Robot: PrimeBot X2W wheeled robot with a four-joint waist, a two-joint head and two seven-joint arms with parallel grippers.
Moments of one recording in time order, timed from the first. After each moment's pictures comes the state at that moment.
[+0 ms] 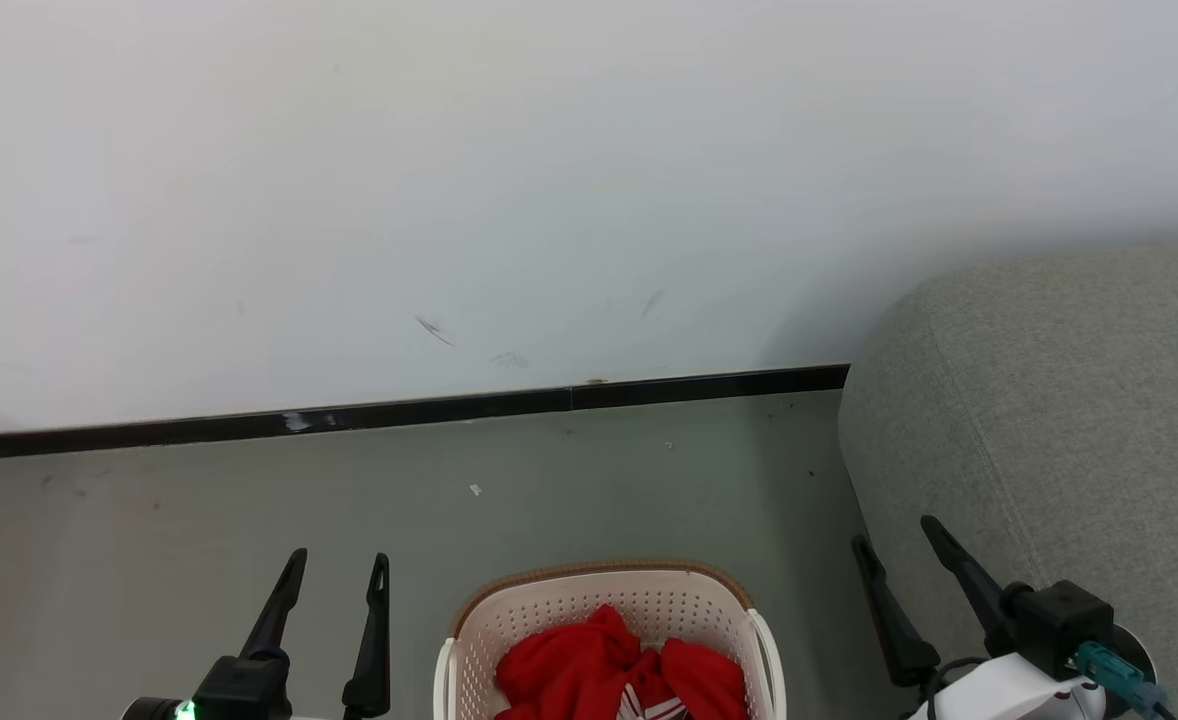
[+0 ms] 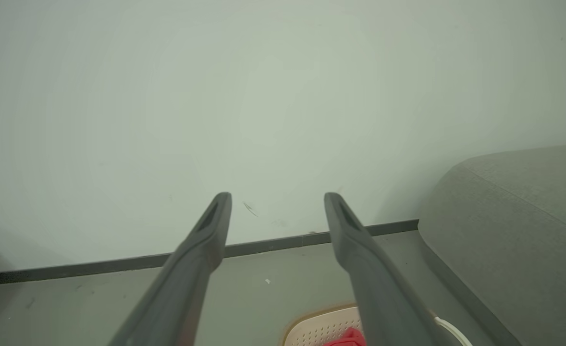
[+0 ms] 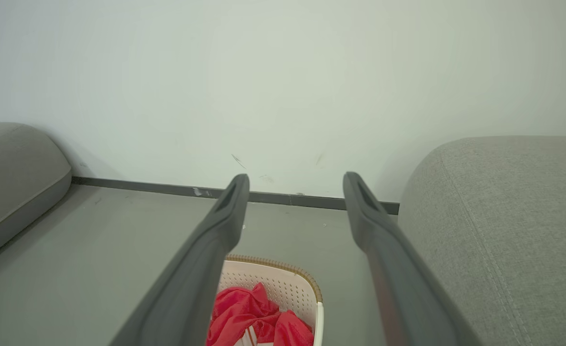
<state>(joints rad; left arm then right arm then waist) 0.05 0.04 -0.17 0.08 -0.19 0.10 -0.25 0.04 -0.04 0.08 0.12 0.07 0.12 -0.25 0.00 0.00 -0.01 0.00</state>
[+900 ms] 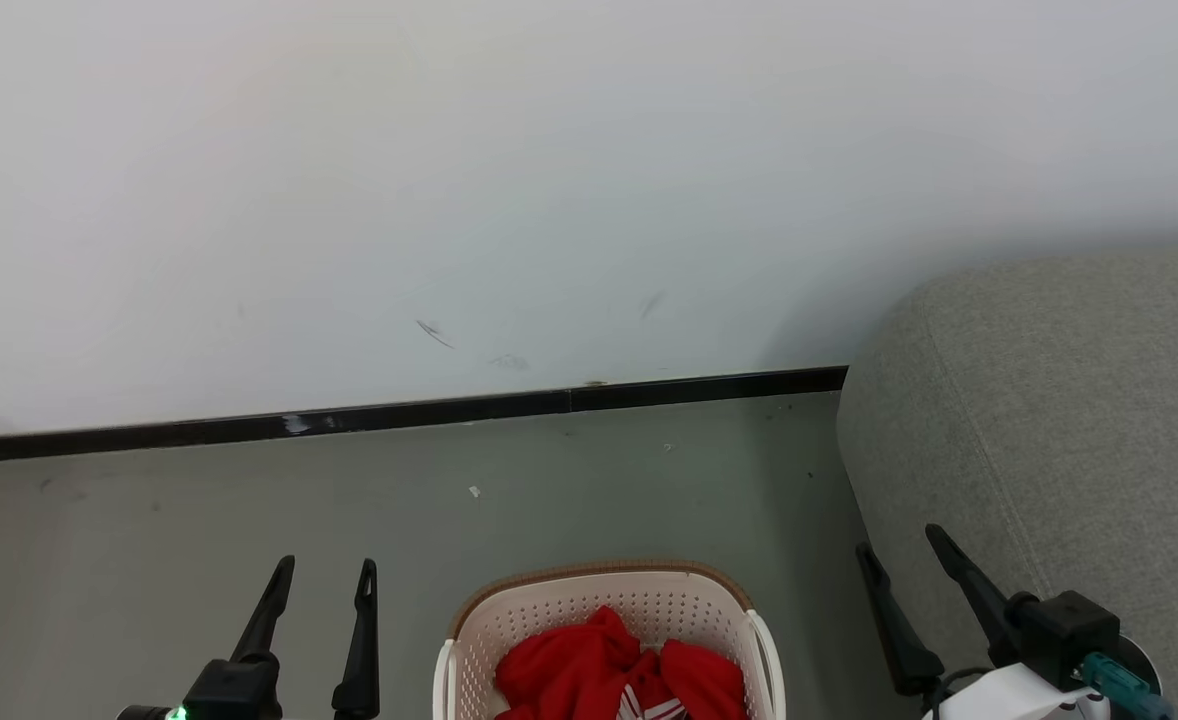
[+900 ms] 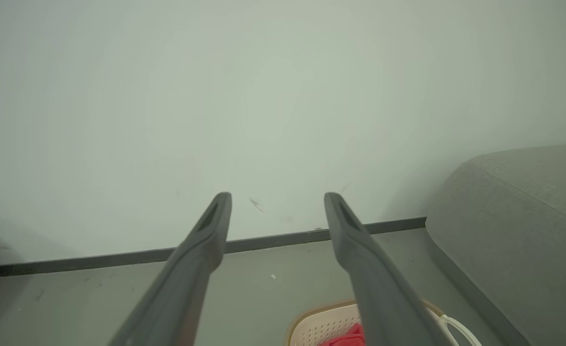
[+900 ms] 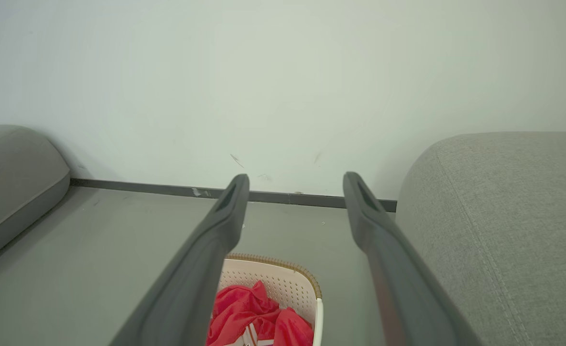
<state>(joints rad) 0.05 0.04 -0.15 0.10 -0.19 0.10 -0.25 0.06 -0.04 0.08 0.10 0.07 0.12 -0.25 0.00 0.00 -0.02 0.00</state>
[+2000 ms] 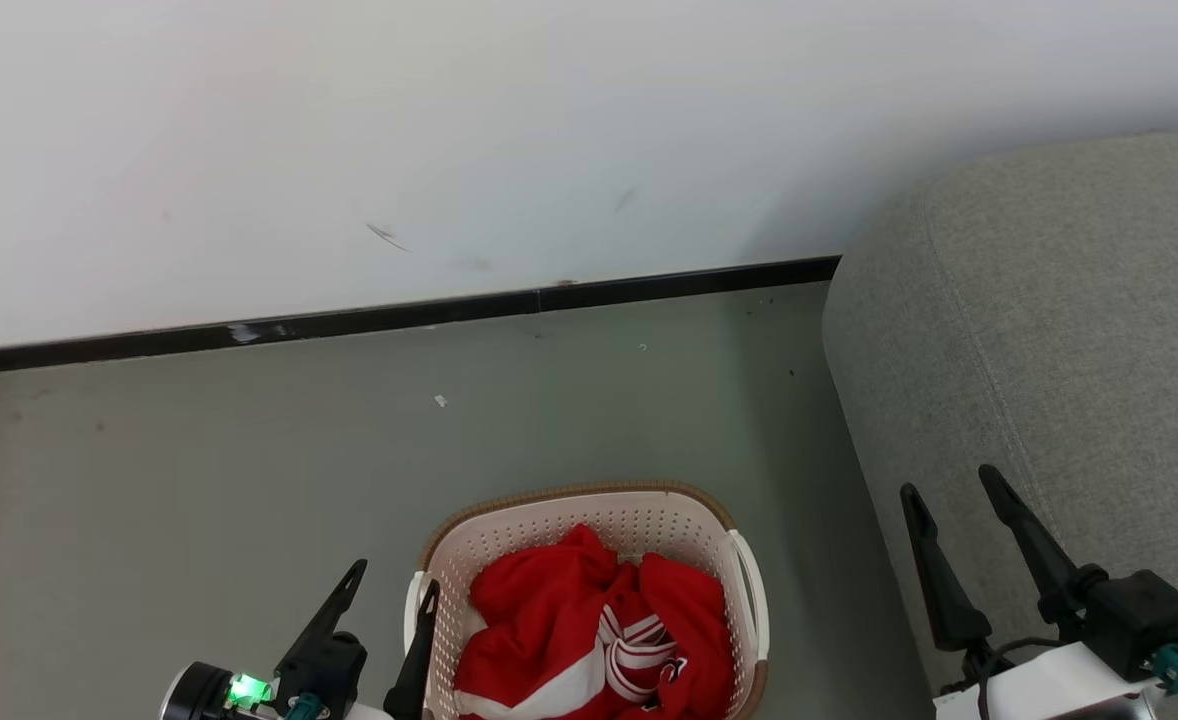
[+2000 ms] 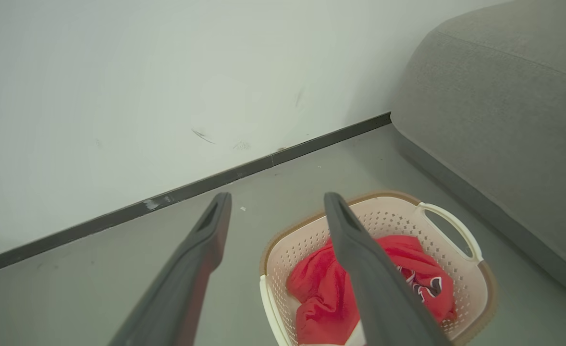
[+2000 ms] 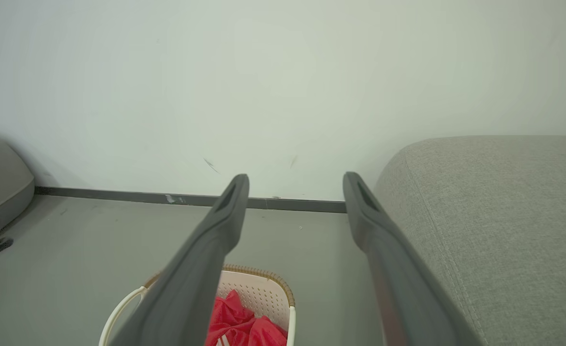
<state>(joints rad) -0.07 0.06 -0.25 0.33 -0.07 0.04 -0.25 0.09 -0.04 0.00 -0.09 0.03 0.12 -0.25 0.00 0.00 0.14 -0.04</state>
